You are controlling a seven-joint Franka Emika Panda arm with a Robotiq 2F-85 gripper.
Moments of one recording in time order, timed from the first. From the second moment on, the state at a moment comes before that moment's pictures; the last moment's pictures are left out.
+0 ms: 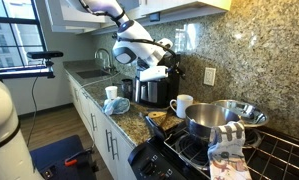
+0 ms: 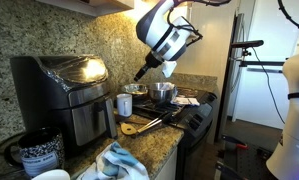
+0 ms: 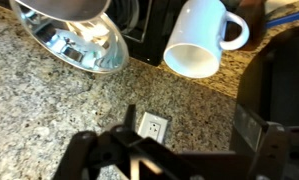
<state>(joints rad) 0.31 0.11 -0.08 -2.33 1.29 3.45 -1.49</state>
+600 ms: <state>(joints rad) 0.36 0.13 -0.24 -2.30 1.35 3.45 -1.61</state>
